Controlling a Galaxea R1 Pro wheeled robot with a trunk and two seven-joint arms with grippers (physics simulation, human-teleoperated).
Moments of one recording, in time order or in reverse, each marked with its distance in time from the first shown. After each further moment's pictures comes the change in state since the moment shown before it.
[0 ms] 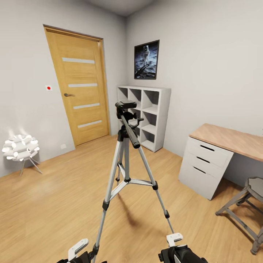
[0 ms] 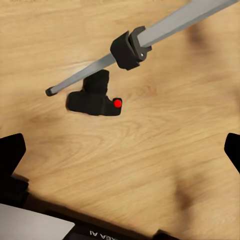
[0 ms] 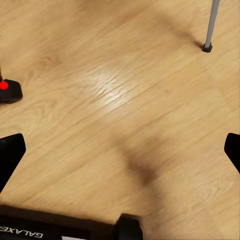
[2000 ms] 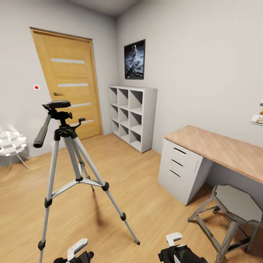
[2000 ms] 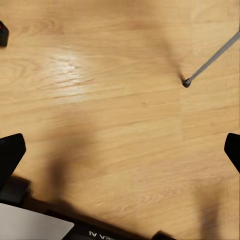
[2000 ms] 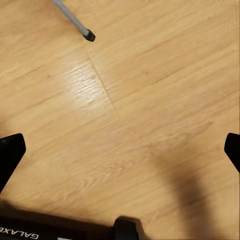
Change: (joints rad) left arm -0.001 0.001 0.008 -0.002 0.005 0.002 0.004; right arm 0.000 0.000 0.012 -0.001 0.012 -0.006 0.002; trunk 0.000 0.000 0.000
